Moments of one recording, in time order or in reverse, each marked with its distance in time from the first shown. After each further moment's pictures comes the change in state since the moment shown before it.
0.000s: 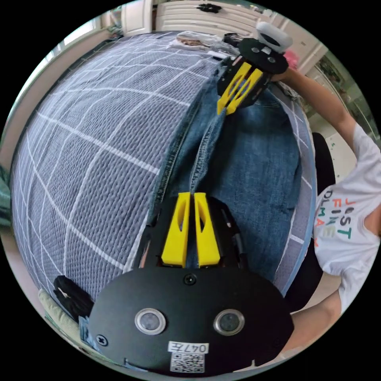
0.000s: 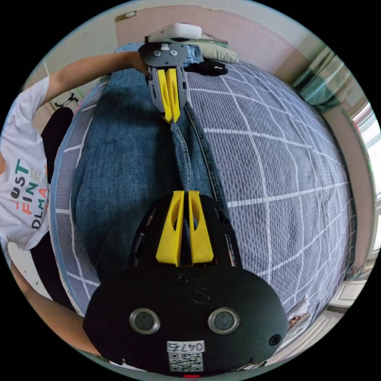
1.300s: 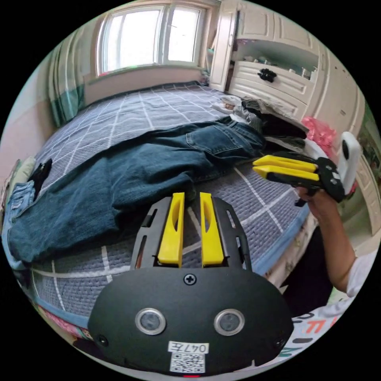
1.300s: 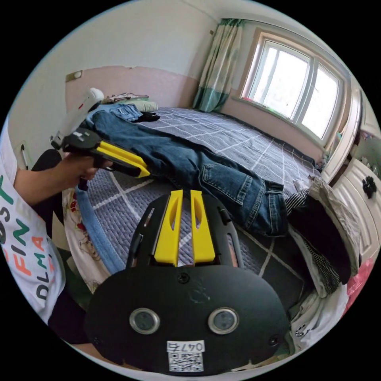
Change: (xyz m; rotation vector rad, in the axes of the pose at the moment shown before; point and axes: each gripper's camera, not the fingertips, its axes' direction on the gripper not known) left arm 0.356 0.011 0.158 0.482 -0.284 -0.636; right arm -0.279 0.345 -0.115 0.399 0.418 0.559
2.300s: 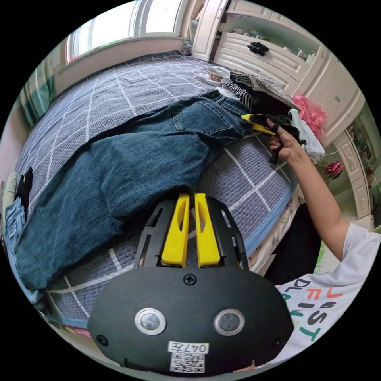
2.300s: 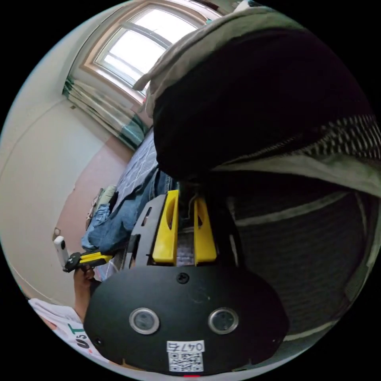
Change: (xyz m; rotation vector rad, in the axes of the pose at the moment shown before) left arm -0.032 0.048 -0.024 -0.244 0.145 0.082; right arm 0.253 0.163 0.034 0.075 -0.285 1.009
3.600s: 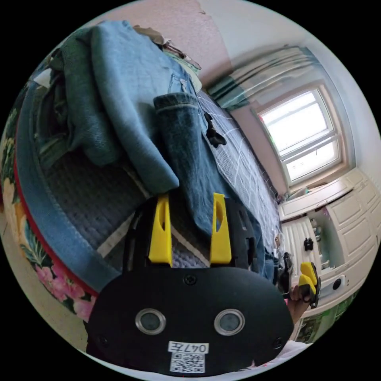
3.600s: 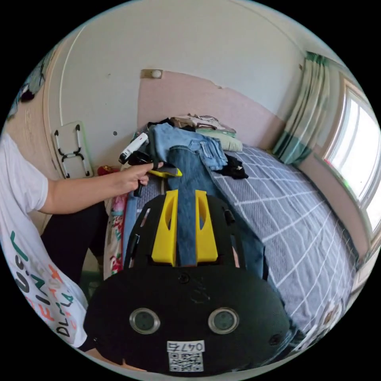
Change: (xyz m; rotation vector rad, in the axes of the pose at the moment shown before) left arm -0.382 0.327 -0.215 0.630 0.061 -1.139; right arm -0.654 0.253 0.358 -0.197 -0.190 -1.332
